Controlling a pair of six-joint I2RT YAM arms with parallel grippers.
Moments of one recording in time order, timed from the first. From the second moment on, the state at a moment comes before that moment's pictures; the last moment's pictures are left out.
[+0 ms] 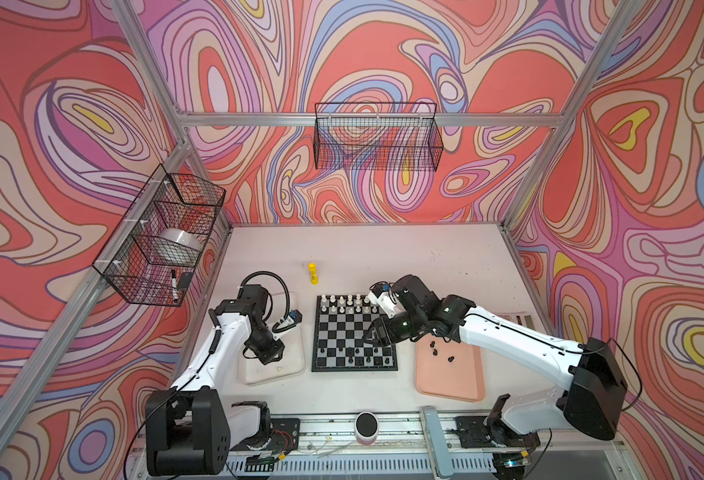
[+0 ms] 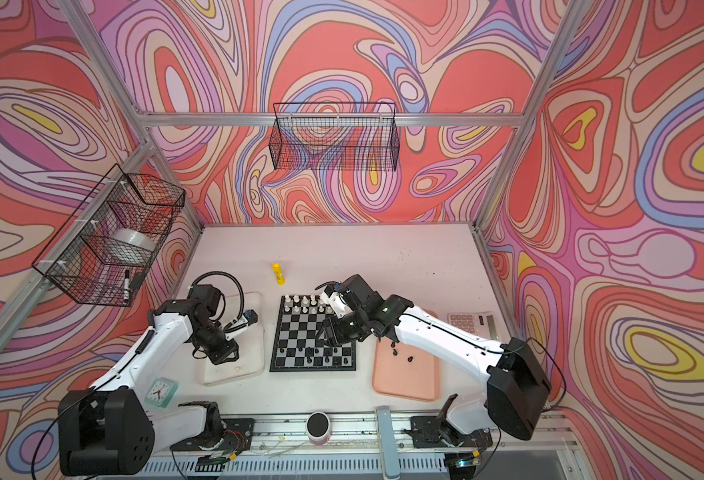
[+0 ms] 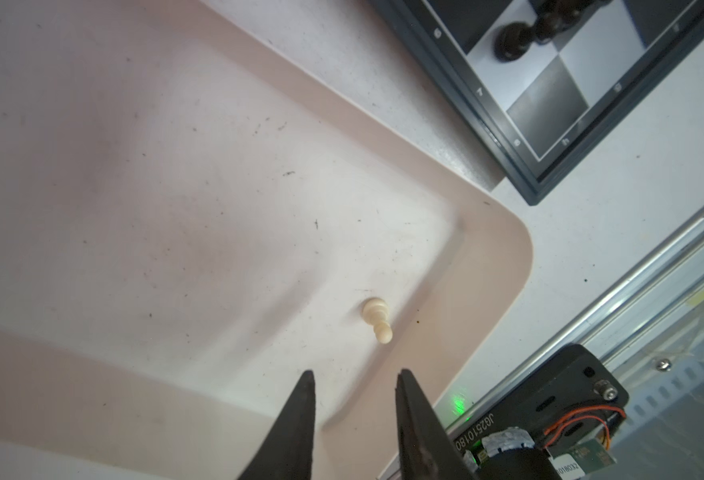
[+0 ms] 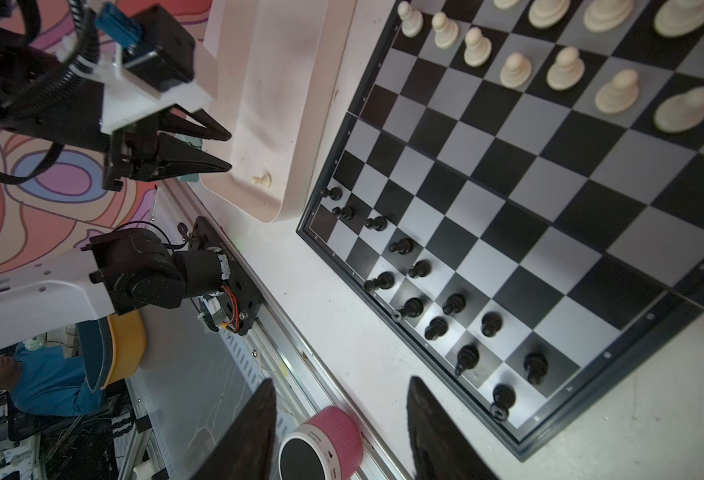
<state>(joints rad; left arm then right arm) 0.02 1.22 0.80 -1.12 0.15 0.81 0.83 1.43 1.08 -0.53 -0.44 0.53</state>
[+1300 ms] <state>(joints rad) 0.02 1.22 0.68 -1.01 0.15 0.85 0.89 1.53 1.12 -0.44 -0.42 0.55</state>
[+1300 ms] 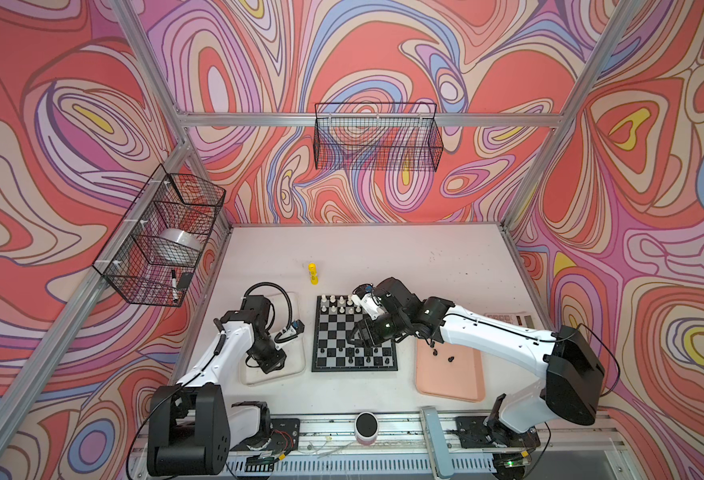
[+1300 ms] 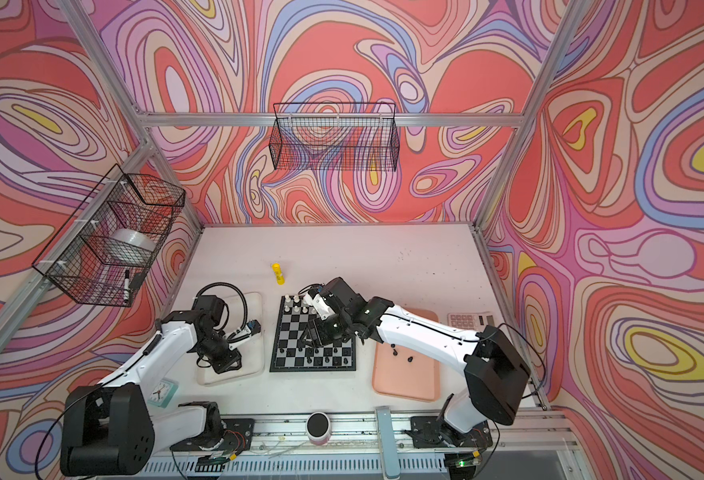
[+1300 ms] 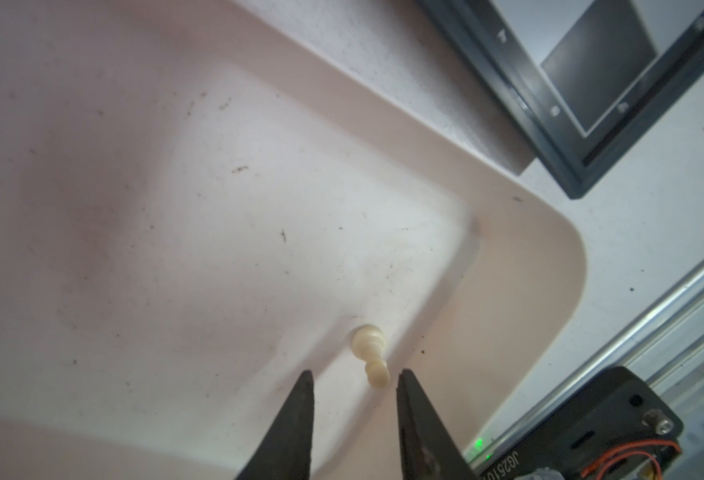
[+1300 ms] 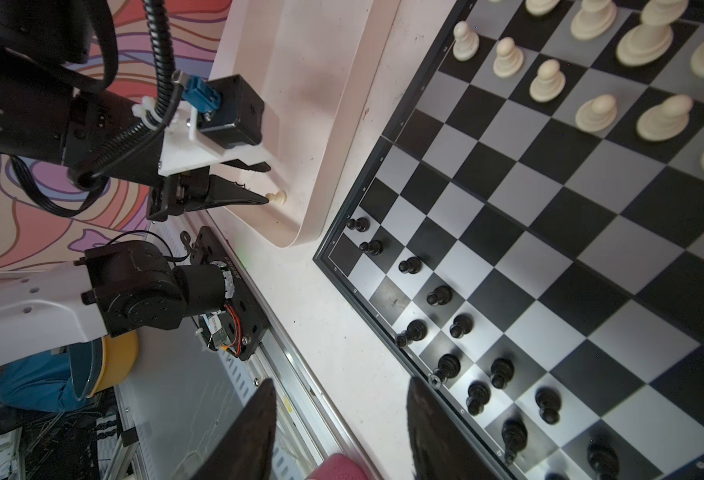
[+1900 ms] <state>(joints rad) 0.02 1.26 0.65 -0.98 0.15 0.86 0.89 1.53 1.12 -0.44 -0.42 0.55</state>
